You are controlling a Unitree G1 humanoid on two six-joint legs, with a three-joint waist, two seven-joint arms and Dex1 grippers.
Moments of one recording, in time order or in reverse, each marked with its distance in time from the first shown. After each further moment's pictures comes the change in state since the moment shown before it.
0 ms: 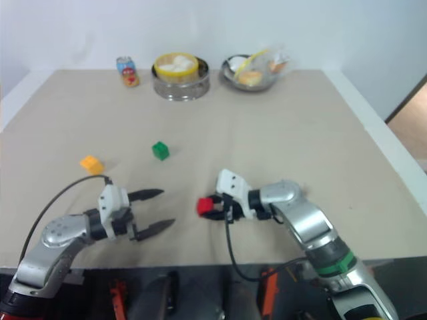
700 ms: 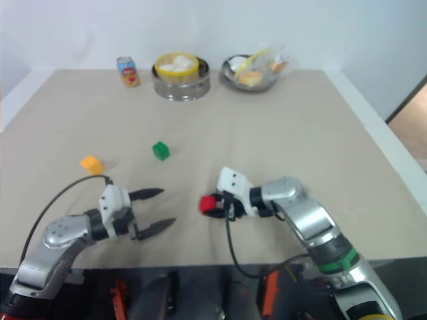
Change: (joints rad) left arm 0.002 -0.004 -0.005 -0.009 0.010 0.000 0.019; right arm -0.026 -0.023 0.007 -0.012 -0.020 0.042 -0.008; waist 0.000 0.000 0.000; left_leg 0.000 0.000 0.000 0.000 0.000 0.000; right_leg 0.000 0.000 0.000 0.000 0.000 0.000
